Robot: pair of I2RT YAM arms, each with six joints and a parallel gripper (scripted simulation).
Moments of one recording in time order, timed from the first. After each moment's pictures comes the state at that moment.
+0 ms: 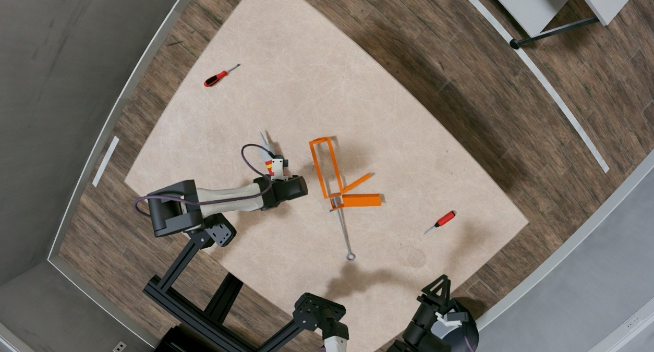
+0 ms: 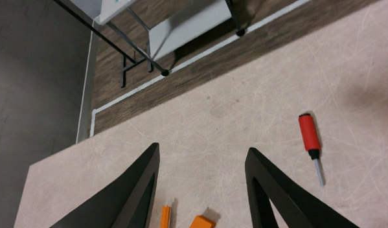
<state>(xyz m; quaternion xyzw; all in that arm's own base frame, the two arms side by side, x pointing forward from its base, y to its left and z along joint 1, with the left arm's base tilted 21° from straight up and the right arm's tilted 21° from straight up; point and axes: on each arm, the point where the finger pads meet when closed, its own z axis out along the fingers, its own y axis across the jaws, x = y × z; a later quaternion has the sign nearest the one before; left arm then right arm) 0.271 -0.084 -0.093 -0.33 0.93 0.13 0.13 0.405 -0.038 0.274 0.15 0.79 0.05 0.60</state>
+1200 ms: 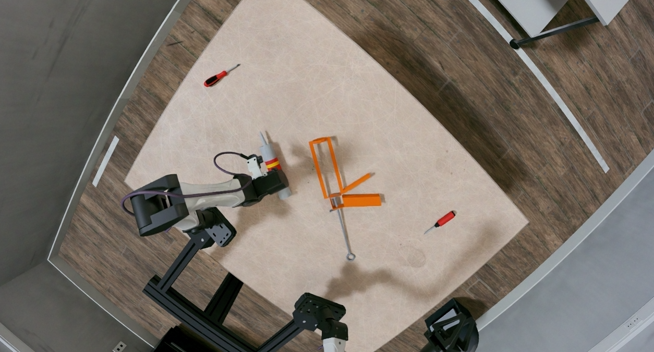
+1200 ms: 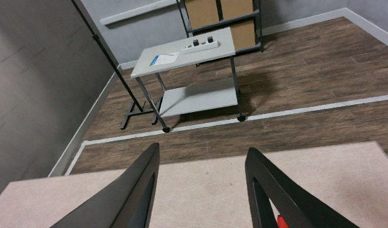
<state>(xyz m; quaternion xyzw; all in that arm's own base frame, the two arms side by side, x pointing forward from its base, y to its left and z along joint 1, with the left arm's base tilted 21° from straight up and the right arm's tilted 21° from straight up) 0.238 -0.033 -0.093 -0.50 0.85 0.11 0.15 0.377 0.001 0.410 0.00 0.70 0.00 0.71</state>
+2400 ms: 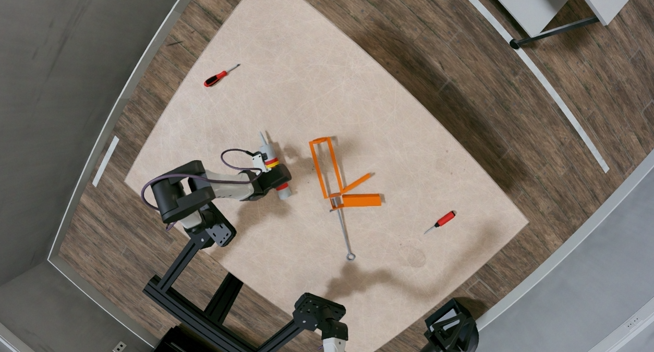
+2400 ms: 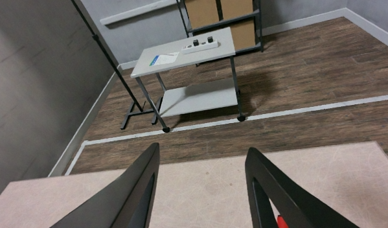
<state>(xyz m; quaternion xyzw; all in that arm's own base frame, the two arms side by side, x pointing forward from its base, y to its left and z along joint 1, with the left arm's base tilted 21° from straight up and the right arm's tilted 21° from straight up) 0.249 -0.020 -0.135 -0.49 0.85 0.11 0.15 0.377 0.001 0.410 0.00 0.70 0.00 0.71</state>
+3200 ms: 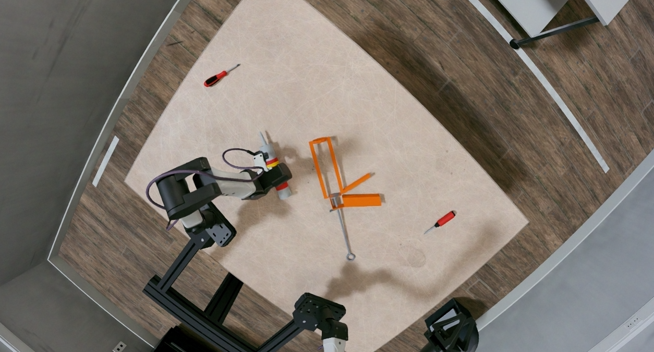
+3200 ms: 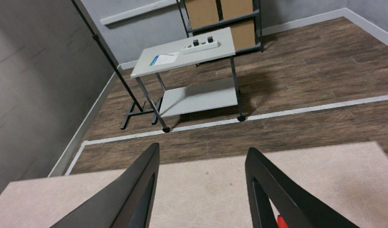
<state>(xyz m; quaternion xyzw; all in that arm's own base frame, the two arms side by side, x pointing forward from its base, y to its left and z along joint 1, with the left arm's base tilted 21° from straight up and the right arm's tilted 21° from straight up) 0.252 -0.018 -0.145 -0.49 0.85 0.10 0.15 0.377 0.001 0.410 0.00 0.70 0.00 0.71</state>
